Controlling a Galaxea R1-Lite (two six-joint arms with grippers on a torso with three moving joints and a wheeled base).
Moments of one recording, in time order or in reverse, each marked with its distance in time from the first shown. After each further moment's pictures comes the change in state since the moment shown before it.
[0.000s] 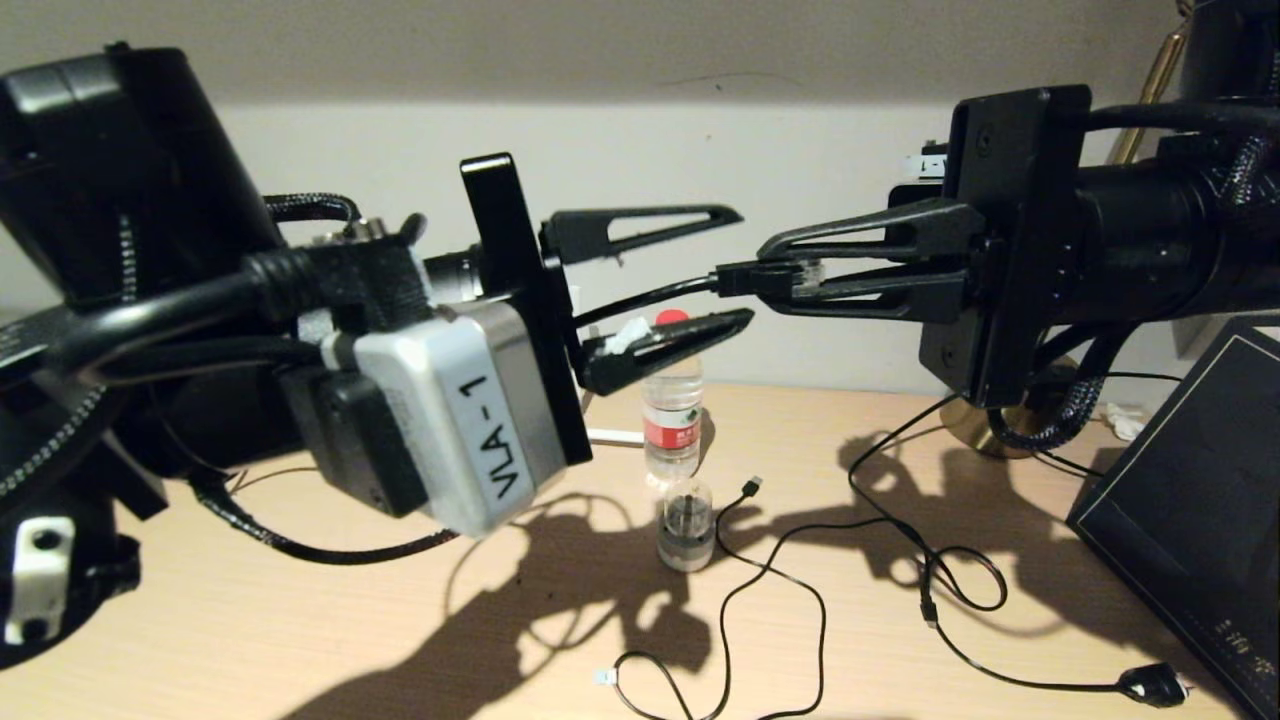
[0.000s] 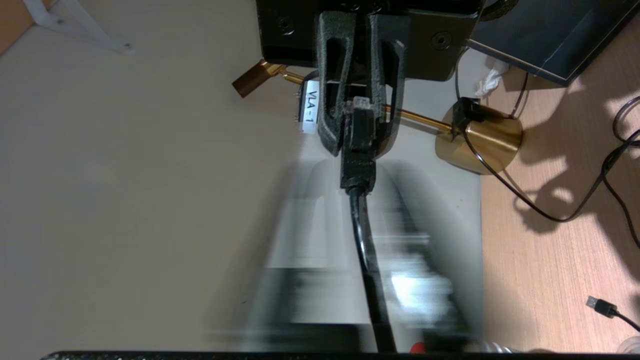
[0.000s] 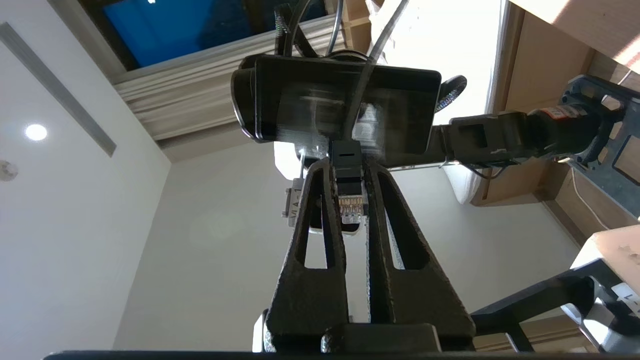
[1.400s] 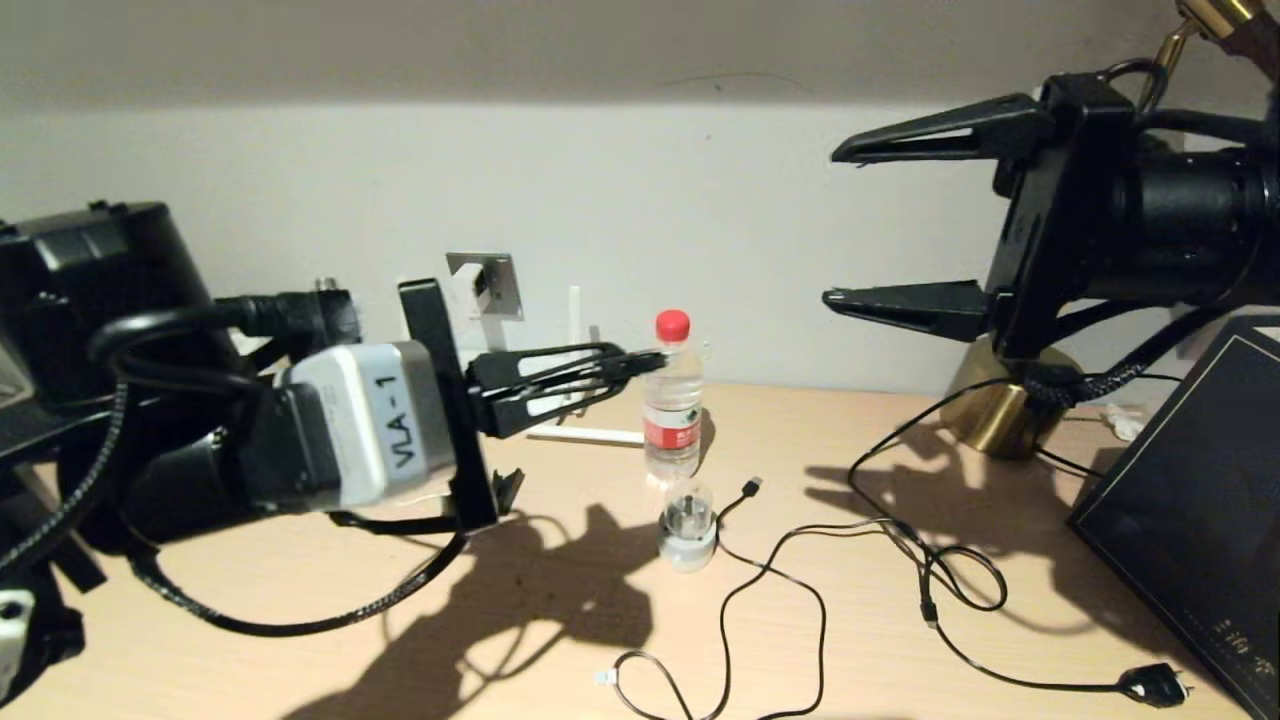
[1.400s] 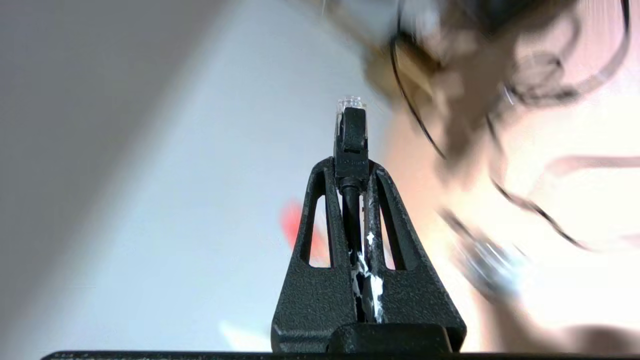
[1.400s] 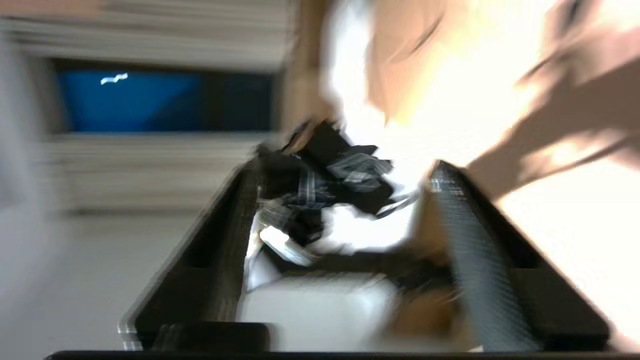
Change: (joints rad) left arm 0.182 -0.066 0.227 0.000 -0.001 -0.292; right arm -0.104 -0.074 0.064 -0.015 -0.254 -0.303
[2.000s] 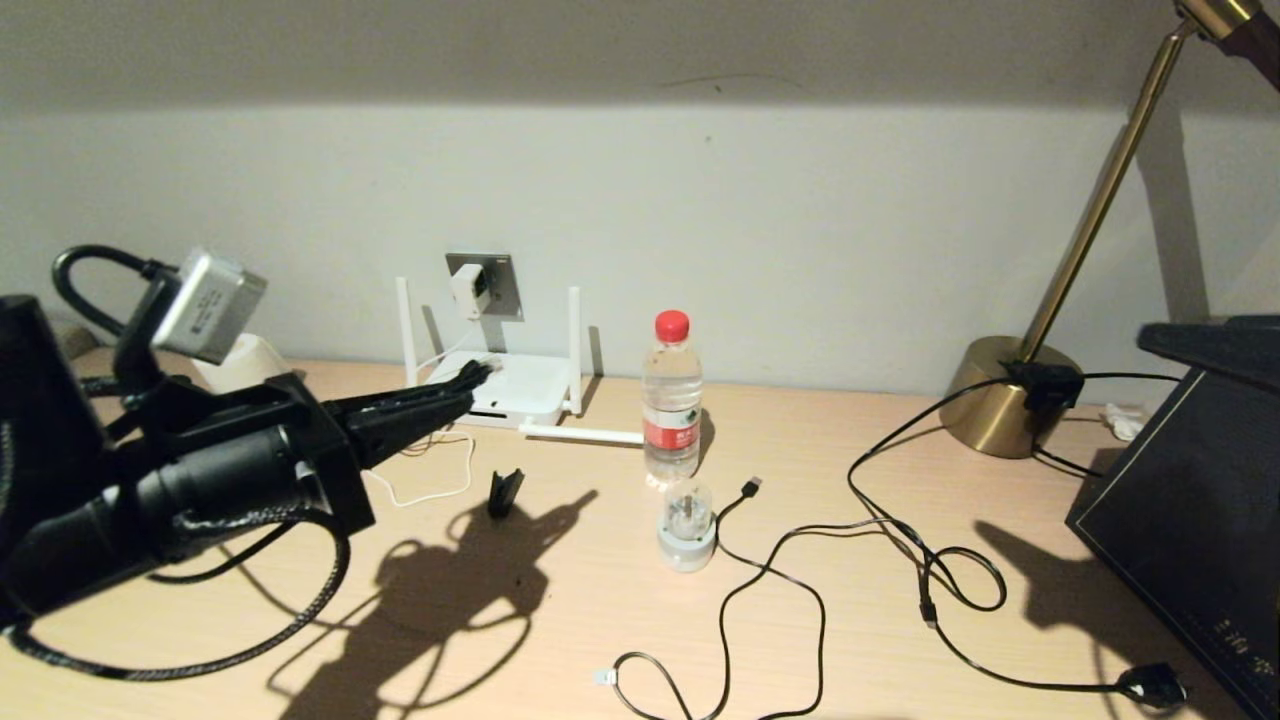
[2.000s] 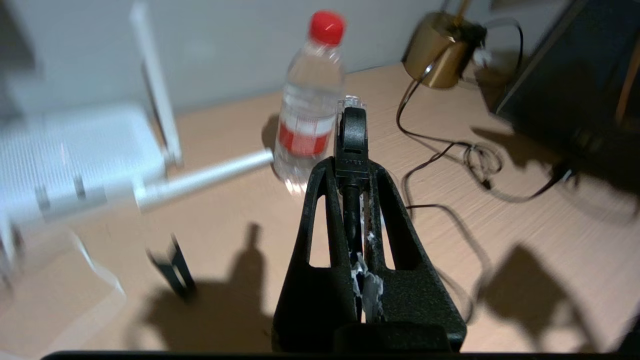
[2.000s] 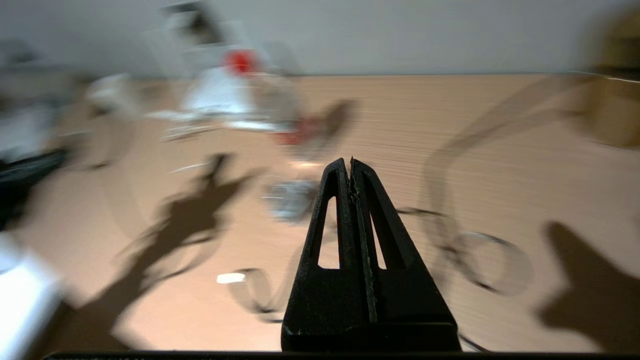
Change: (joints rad) left arm 0.236 -0.125 0.196 0.017 0.149 -1.039; right arm -0.006 -0.474 0.385 0.152 -0.754 -0.831
